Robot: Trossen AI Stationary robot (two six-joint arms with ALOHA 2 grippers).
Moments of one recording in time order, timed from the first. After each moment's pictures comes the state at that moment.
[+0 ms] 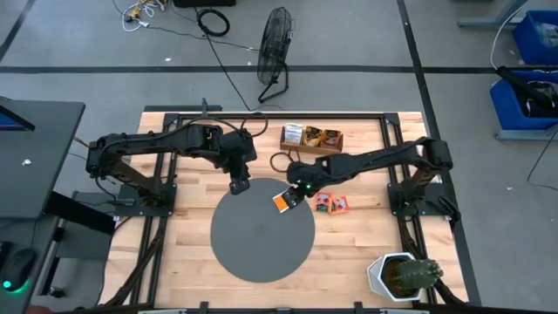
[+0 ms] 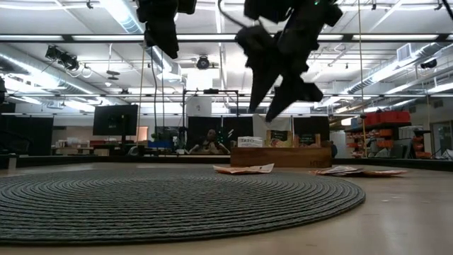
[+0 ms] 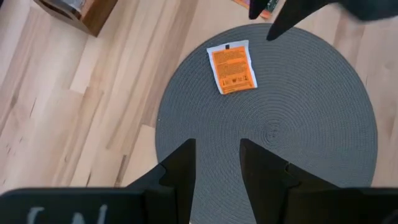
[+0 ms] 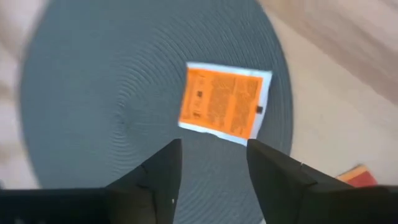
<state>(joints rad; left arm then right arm) 0.11 1.47 1.43 -1.03 0.00 -0.20 0.01 1.72 1.23 -0.57 -0.04 0.91</state>
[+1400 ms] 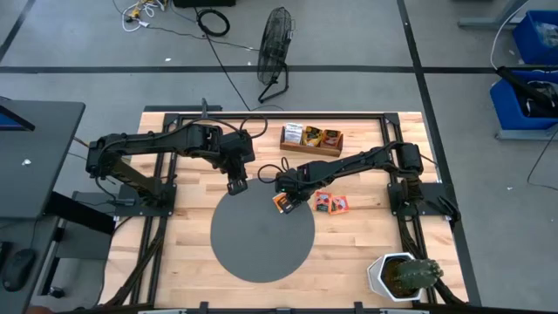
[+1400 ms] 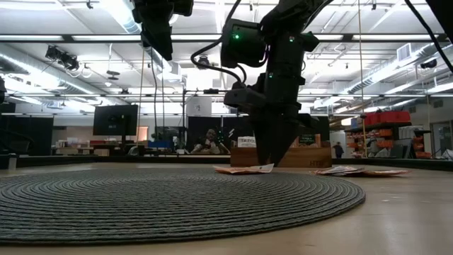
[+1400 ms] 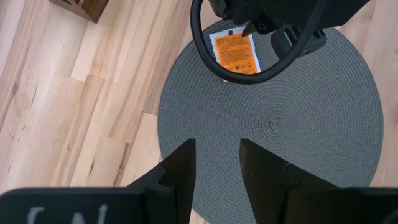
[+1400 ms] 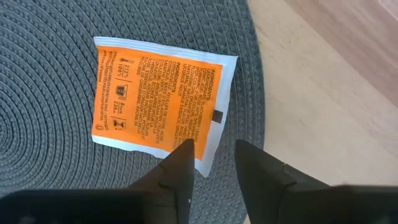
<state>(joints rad) 0.11 1.47 1.43 -1.07 0.00 -0.20 0.01 1.99 1.36 -0.73 0.01 0.86</state>
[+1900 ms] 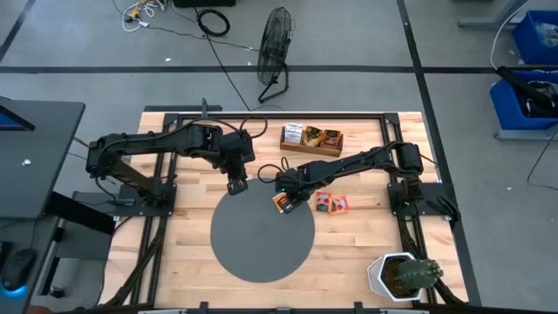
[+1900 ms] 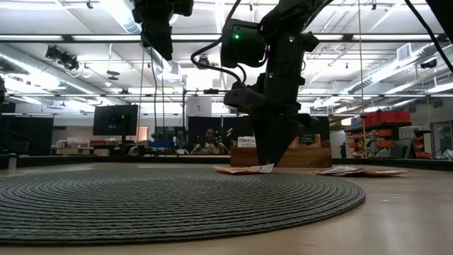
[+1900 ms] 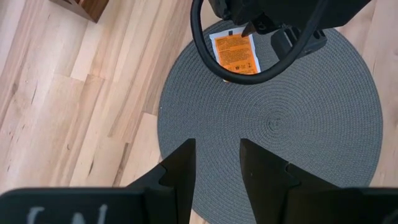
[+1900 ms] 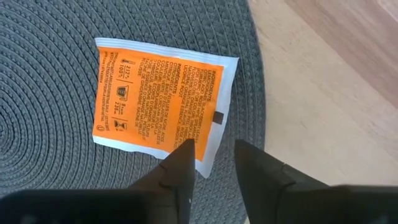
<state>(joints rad) 0.11 1.47 1.43 -1.07 0.00 -0.20 0.00 1.99 1.36 -0.72 0.01 0.85</state>
